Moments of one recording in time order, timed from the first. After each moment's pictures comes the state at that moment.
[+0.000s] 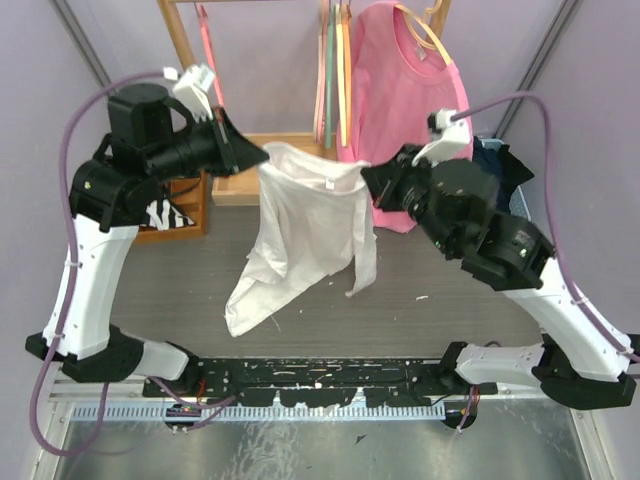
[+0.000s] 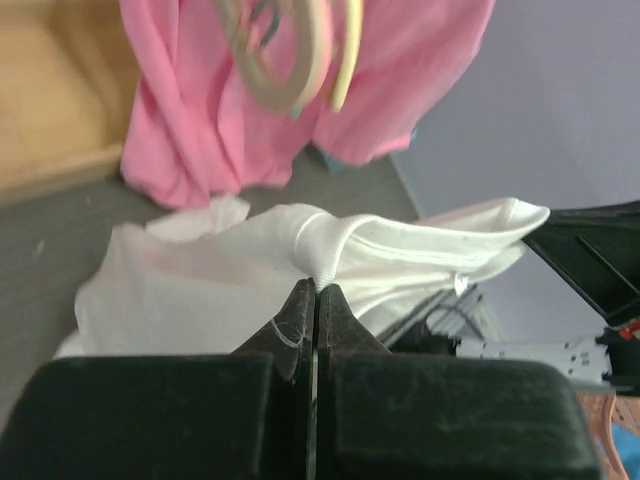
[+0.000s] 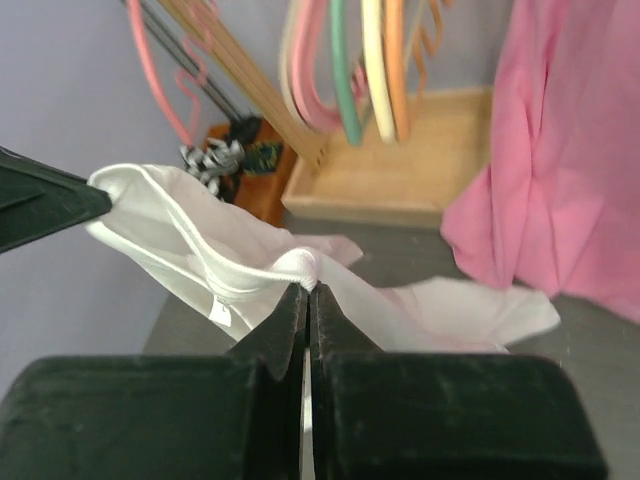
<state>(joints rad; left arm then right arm) -0.47 1.43 2.16 -0.99 0.31 -0.49 0.94 1.16 1.75 -0.68 0.51 0.53</state>
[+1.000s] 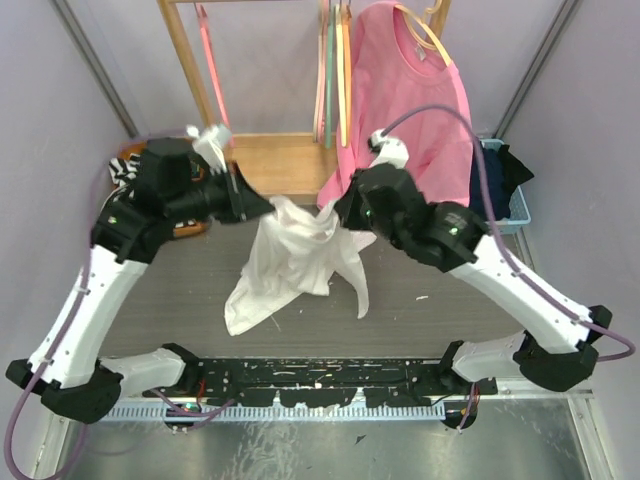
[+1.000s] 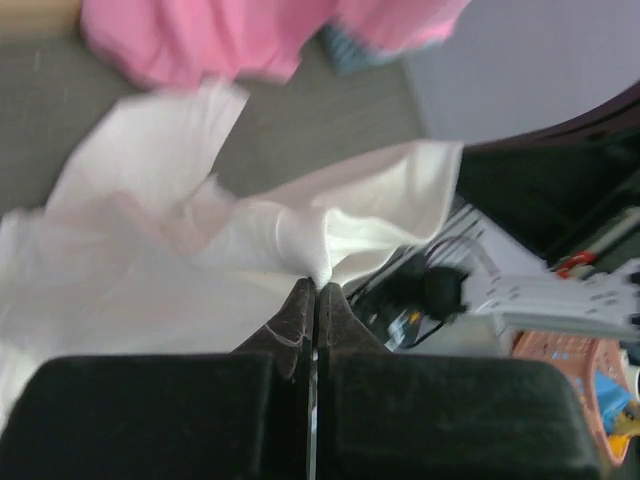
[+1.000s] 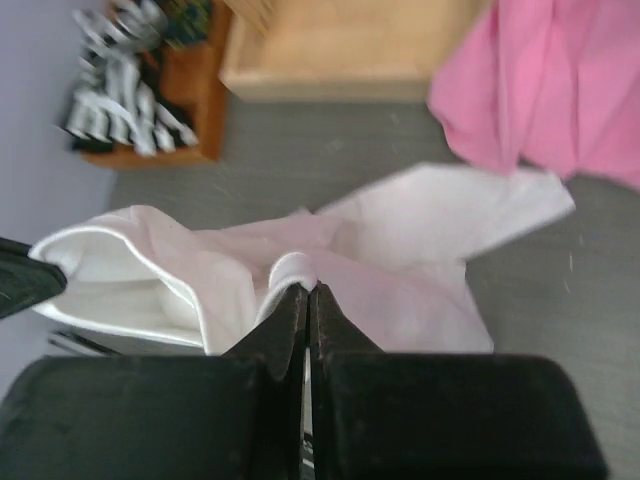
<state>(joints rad) -0.51 1.13 1.40 -0.82 0.36 -0.57 0.94 1.29 1.54 -0.85 0.43 0.74</state>
